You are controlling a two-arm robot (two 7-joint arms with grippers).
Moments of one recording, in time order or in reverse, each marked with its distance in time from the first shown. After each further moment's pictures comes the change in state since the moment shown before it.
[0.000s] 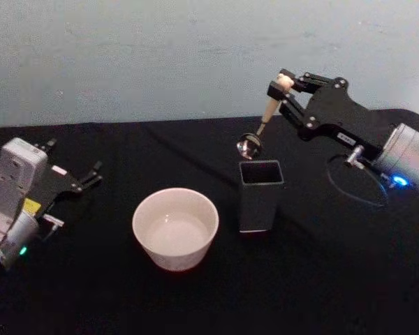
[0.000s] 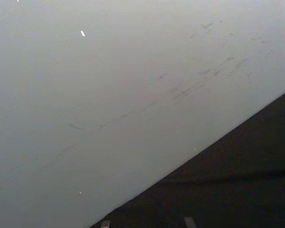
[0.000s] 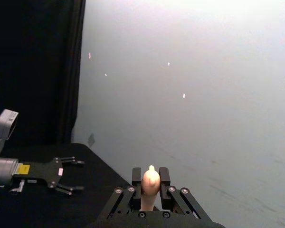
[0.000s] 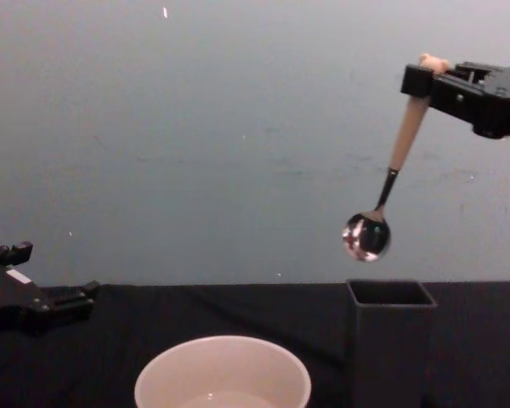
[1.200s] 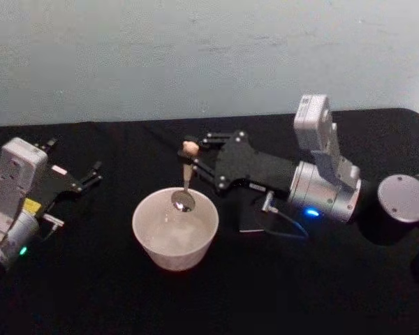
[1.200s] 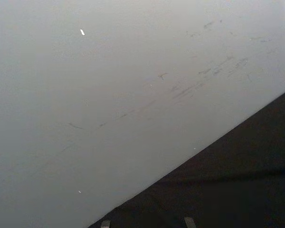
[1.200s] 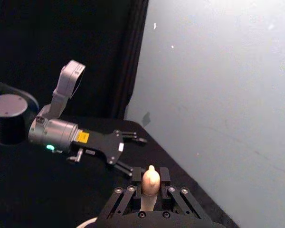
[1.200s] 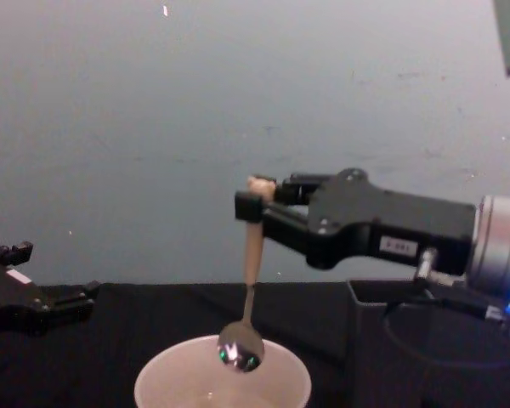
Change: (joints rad) left arm 0.000 0.000 0.000 0.000 0.000 0.000 0.000; right arm 0.145 -0.143 -0.242 0.231 -0.135 -0.092 0.116
